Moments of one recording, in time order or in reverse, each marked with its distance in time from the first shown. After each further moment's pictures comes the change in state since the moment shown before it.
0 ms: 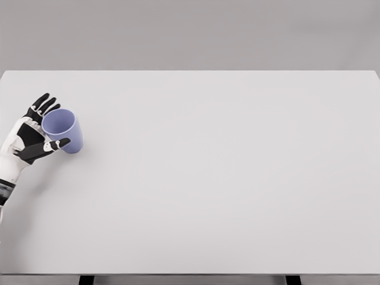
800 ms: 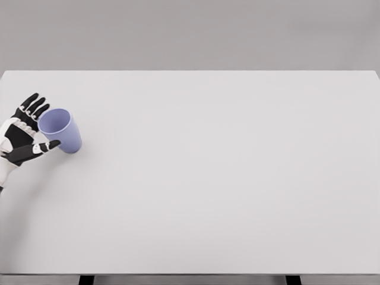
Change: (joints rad) left arm 0.041 0.036 0.035 -0.050 -0.001 -0.002 0.000; right arm 0.000 0.000 0.000 0.000 0.000 0.000 0.000
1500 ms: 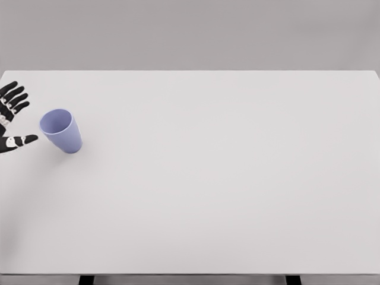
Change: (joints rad) left arm 0.032 0.158 0.035 -0.117 -0.010 0.060 0.000; right arm 0.000 0.000 -0.001 0.000 0.000 0.000 0.000
